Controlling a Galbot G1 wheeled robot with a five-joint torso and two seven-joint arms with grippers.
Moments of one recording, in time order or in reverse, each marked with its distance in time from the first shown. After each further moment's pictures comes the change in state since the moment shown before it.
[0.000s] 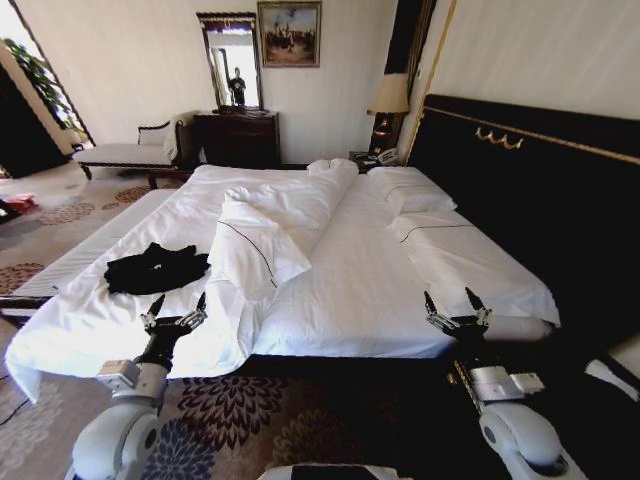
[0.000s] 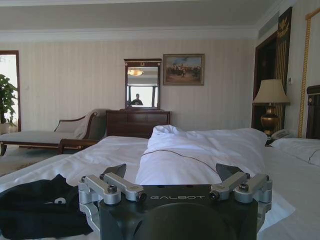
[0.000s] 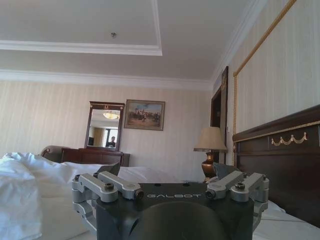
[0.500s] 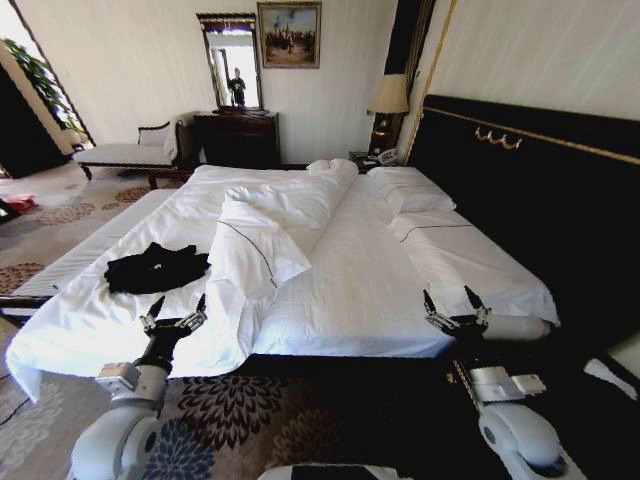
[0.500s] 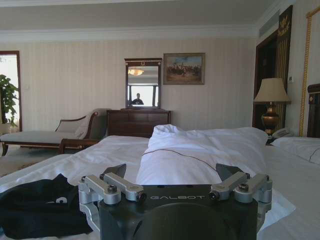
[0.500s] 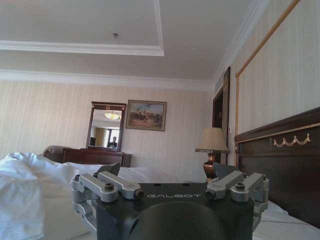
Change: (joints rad) left arm 0.018 -0.006 -0.002 -0.013 0.008 -0.003 0.000; right arm -0.007 0.003 0.001 0.010 -0.008 -0.001 0.000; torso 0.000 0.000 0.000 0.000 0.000
